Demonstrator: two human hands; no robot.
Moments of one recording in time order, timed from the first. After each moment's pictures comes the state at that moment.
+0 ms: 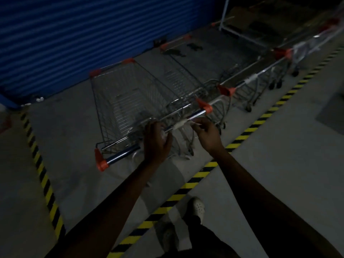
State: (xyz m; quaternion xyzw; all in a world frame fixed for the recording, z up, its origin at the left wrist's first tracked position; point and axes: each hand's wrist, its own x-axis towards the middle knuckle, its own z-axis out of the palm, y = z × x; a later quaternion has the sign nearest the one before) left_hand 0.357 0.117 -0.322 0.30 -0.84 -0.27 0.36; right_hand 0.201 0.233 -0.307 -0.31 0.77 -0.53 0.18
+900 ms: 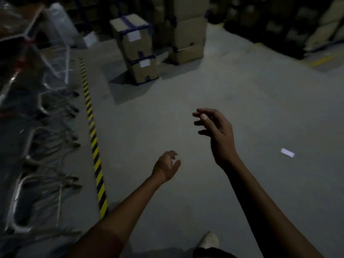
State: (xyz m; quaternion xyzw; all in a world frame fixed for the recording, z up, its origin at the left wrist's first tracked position) left_hand 0.210 0.745 -0.340 -0.26 -0.88 -0.34 -0.21; right_hand 0.317 0.889 -0.172 0.14 0.68 -0.66 -0.28
